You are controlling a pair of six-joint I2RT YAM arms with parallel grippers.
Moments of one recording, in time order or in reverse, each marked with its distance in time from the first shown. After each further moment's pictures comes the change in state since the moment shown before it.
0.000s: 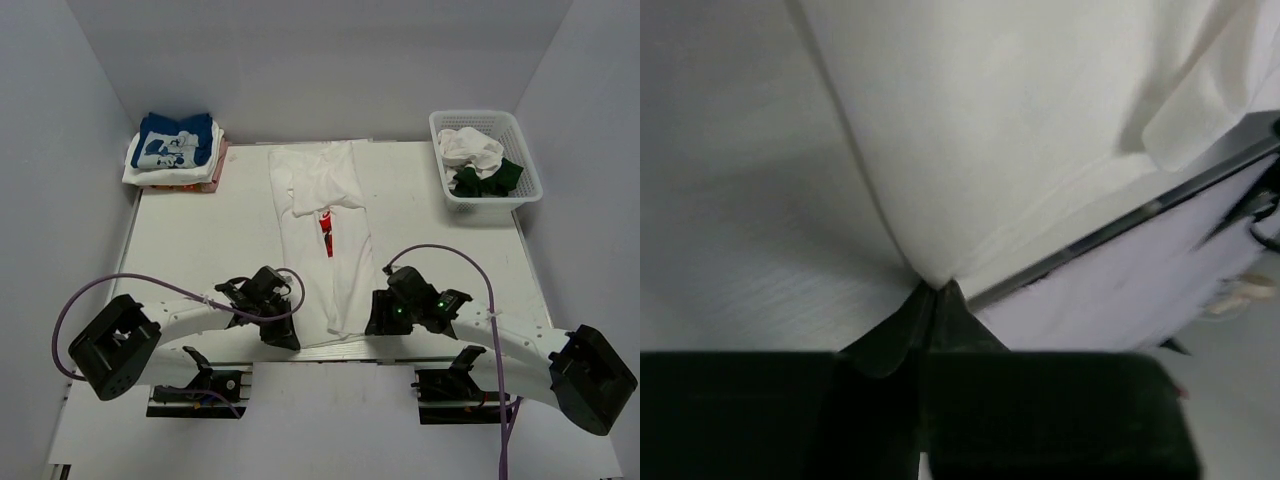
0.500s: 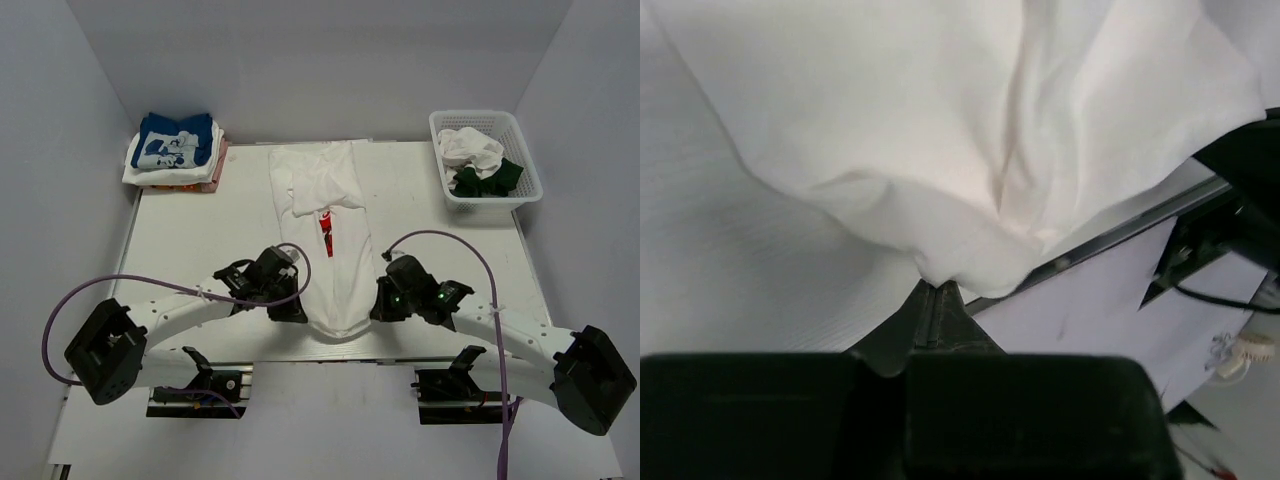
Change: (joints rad) left arm -0.011 -0.015 0.173 -0.074 -0.123 0.032; right arm -0.018 0.005 0.075 -0.032 0.073 -0.053
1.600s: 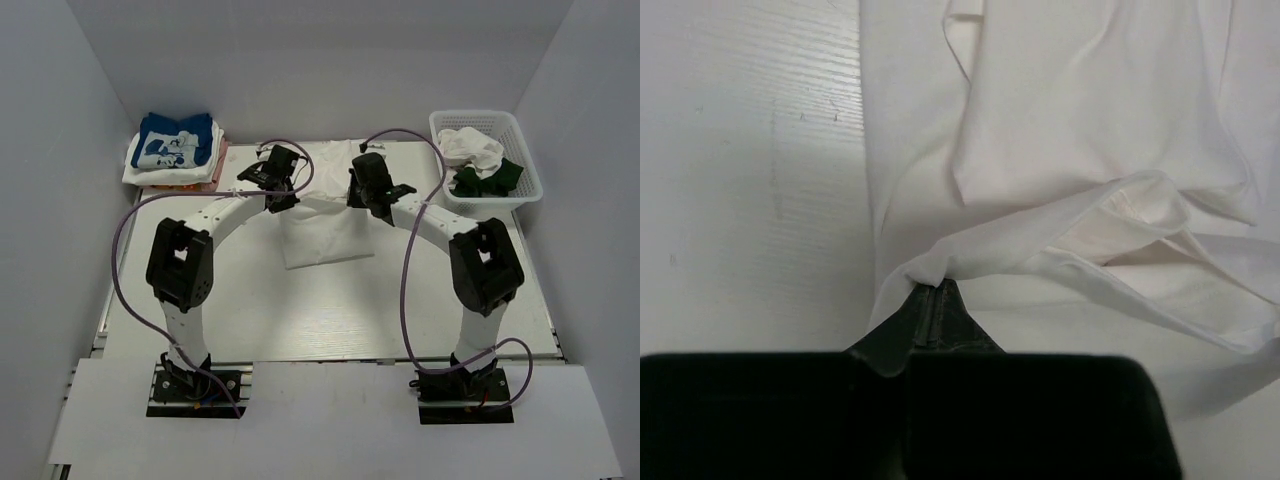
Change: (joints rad) left arm 0.318 0.638 0.912 -0.176 -0.541 0.173; right arm -0.232 0.796 0.869 0.238 0.320 -0.226
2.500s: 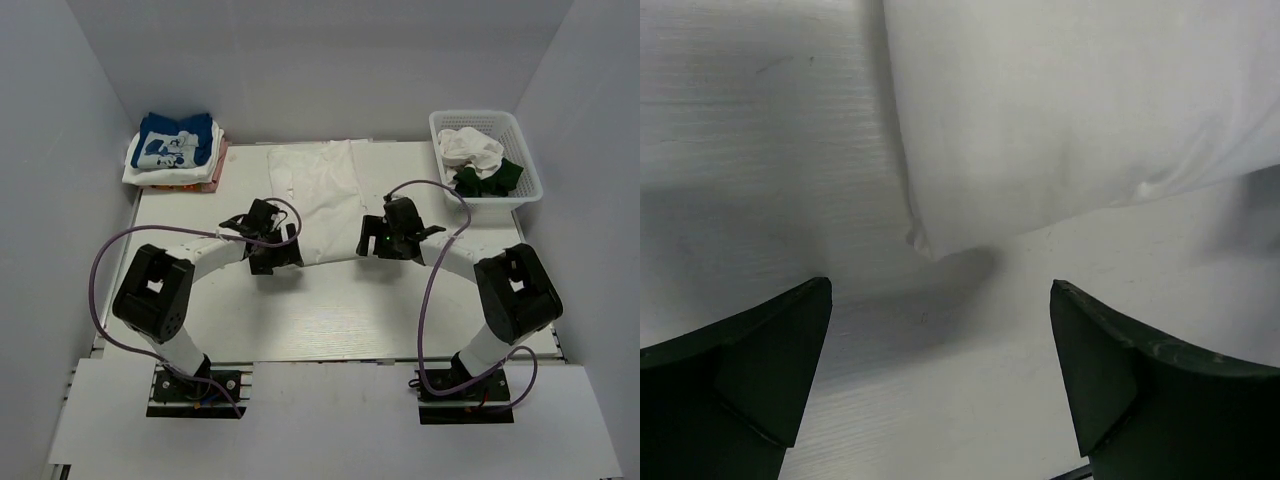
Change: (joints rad) left arm 0.018 -0.240 -0.586 0.177 0.393 0.049; right arm -0.080 -0.223 -0.476 0.033 -0.263 0.036
